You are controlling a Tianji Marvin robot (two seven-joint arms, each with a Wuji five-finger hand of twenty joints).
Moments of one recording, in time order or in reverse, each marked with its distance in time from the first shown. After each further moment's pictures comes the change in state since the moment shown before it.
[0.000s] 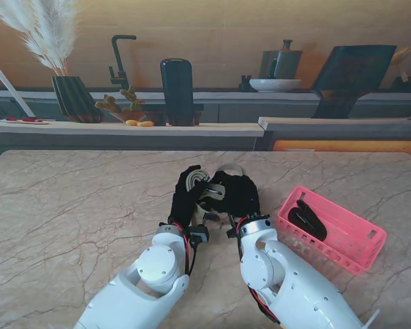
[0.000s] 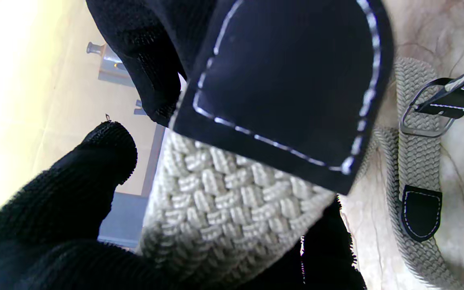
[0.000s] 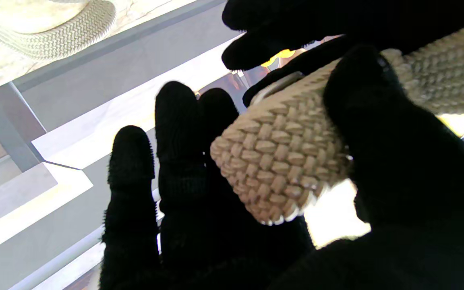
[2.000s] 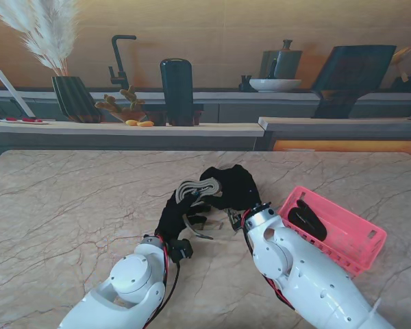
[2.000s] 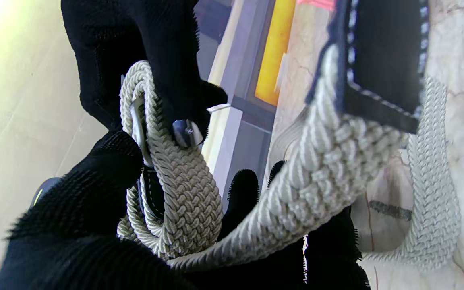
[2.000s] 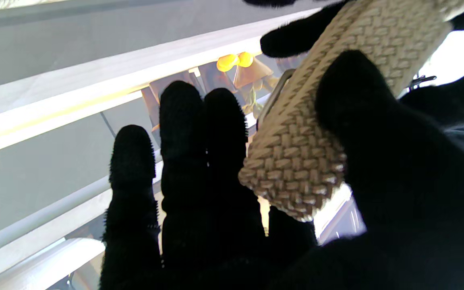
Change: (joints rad) left arm 0.123 0.089 -0.099 -0.120 -0.145 0.095 -0.190; right arm 0.073 0.049 -0.001 0.045 -0.137 -0.200 0.046; left_hand 0.095 0.119 -0.167 -0.003 -0.001 0.065 -0.134 0.003 0.033 0.085 -0.083 0.005 0.052 0.036 -0.022 0.039 0.081 0.061 0.102 0.072; right_hand 0.012 0.000 0.050 -0.003 -0.045 -0.159 -0.146 -0.026 0.000 -0.026 -0.023 0.000 0.000 -0.027 -0.048 0.009 0.014 -0.011 -0.032 0.024
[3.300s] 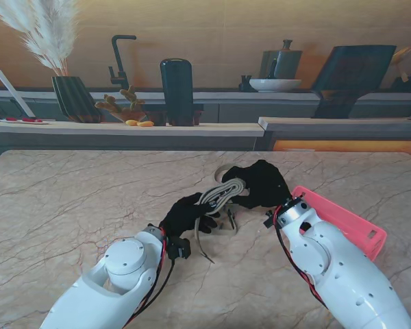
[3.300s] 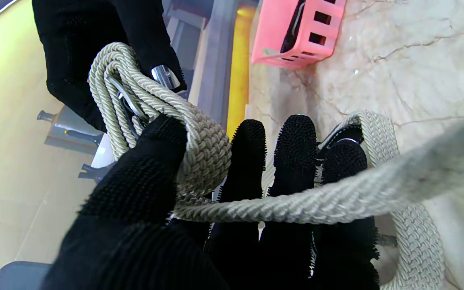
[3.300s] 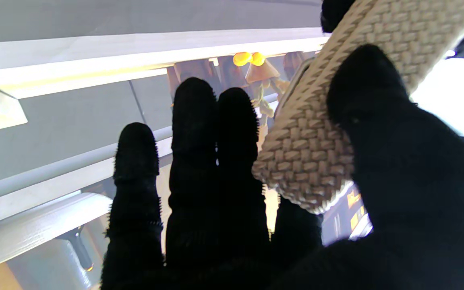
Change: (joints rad) left arm -0.058 0.036 -0.023 -0.003 0.065 0.179 -0.238; right arm -0.130 0.072 0.271 -0.149 -0.141 -0.162 0.165; left_hand 0.325 -0.031 -0.121 -0.007 0.448 -0.008 0.078 0.059 0.445 0.015 0.124 0.123 0.351 0.098 0.294 0.161 0.105 0.184 0.233 0.072; right_hand -0.021 -0.001 -0.035 -0.026 -0.001 -0.123 -0.054 0.003 0.004 -0.087 -0.104 0.061 0.027 -0.080 -0.110 0.009 0.037 -0.040 -0.099 0.082
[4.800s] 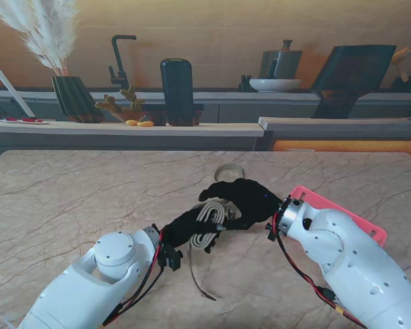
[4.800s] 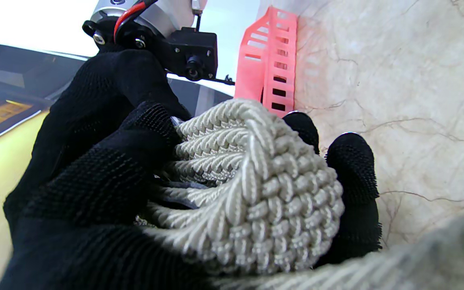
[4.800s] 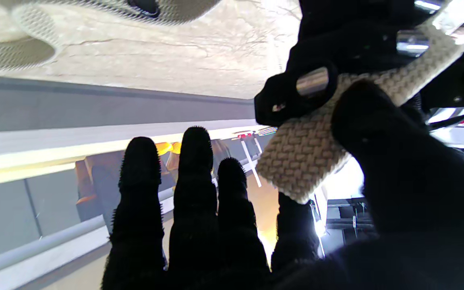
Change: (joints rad) left arm -0.085 0.083 0.038 0.094 0.012 -0.044 -0.430; right arm 0.047 0.063 -0.011 -0.030 0.117 -0.297 0.419; left_hand -0.154 -0.177 0.255 -0.031 0.030 0.009 0.273 0.136 0.133 -0.084 0.392 0.373 0.192 -0.030 0.347 0.212 0.163 0.010 0.165 0.046; right_hand -0.093 0.130 0.044 0.135 -0.499 0.084 -0.209 0.315 -0.671 0.044 -0.186 -0.062 -0.339 0.007 -0.375 -0.226 -0.111 -0.034 -0.132 0.010
